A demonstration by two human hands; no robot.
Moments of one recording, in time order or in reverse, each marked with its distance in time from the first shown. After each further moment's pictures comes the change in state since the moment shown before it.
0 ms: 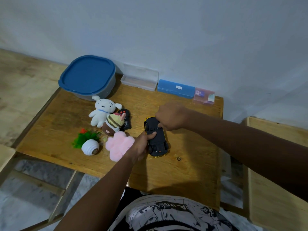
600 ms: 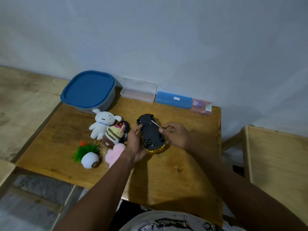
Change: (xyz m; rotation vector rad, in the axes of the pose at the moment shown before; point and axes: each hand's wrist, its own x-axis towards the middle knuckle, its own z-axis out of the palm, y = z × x) left_hand 0.001 0.045 0.006 -0.429 -0.023 0.050; right_hand -0.011 -0.018 0.084 1.586 0.404 0.591
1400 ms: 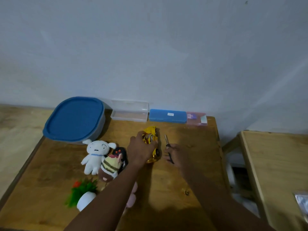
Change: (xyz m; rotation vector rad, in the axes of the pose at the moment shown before) left_hand 0.057 0.043 0.026 1.556 0.389 0.396; right_hand 0.045 0.021 0.034 0.728 0.291 0.418
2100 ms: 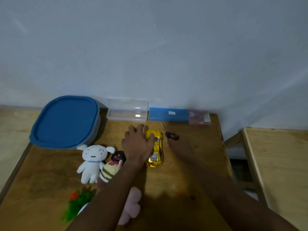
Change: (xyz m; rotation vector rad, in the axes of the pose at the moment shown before) left_hand 0.037 -0.003 -0.009 0.227 0.148 0.256; right_hand 0.015 -0.043 0.013 -0.495 0.119 -0.251
